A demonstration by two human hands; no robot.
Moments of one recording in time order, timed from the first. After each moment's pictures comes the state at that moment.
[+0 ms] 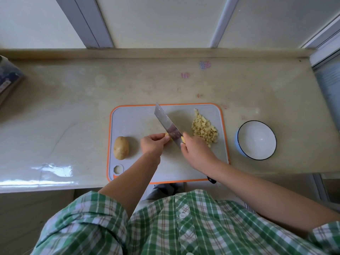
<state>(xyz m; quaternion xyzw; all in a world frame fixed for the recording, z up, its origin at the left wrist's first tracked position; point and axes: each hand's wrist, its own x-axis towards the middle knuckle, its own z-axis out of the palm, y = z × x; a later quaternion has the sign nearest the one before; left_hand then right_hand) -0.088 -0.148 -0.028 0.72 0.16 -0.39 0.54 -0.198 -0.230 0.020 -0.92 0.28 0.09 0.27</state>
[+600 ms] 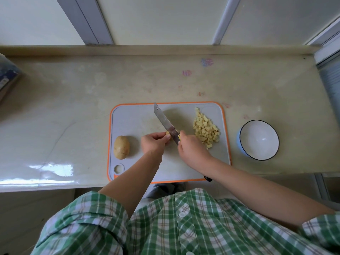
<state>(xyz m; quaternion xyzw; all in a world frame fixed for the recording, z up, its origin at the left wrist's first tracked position) -0.087 -0.151 -0.028 0.72 0.15 -0.39 0.56 -0.184 -0.225 0.007 -0.91 0.29 0.09 0.27</state>
